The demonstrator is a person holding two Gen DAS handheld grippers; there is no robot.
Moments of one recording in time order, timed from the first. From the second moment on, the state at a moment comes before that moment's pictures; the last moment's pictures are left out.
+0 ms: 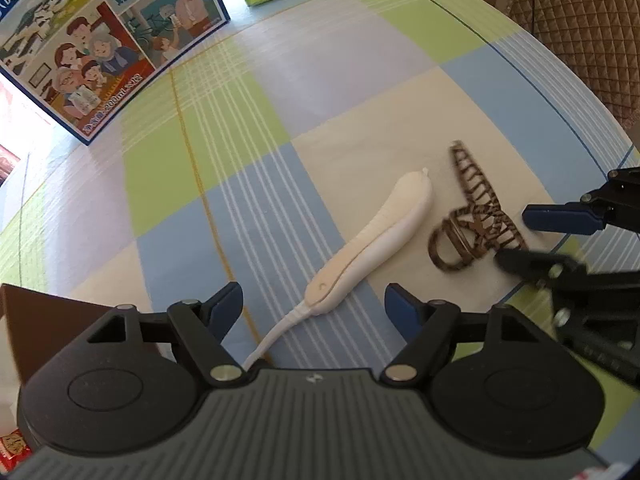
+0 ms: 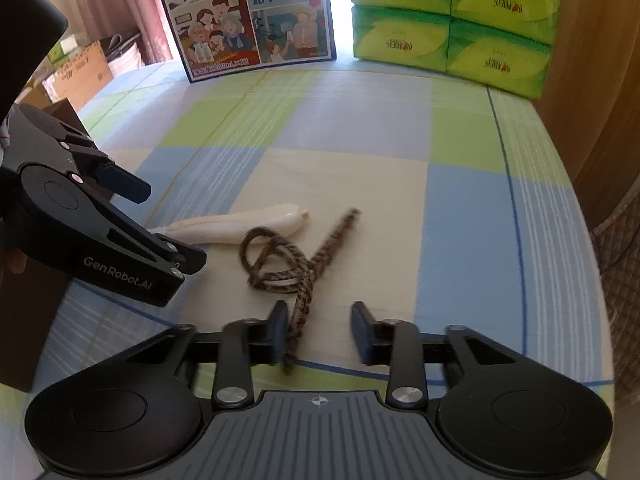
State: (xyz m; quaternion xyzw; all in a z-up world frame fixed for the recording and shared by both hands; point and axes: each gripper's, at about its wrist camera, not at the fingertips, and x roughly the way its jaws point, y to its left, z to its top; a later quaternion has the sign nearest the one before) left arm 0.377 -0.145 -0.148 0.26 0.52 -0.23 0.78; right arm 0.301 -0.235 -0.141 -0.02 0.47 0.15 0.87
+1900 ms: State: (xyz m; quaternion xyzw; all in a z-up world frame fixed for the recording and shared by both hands) left arm 0.178 -0.082 -0.138 0.05 0.56 -0.14 0.81; right arm 0.239 -0.293 -0.138 -0.04 0.42 0.16 0.89
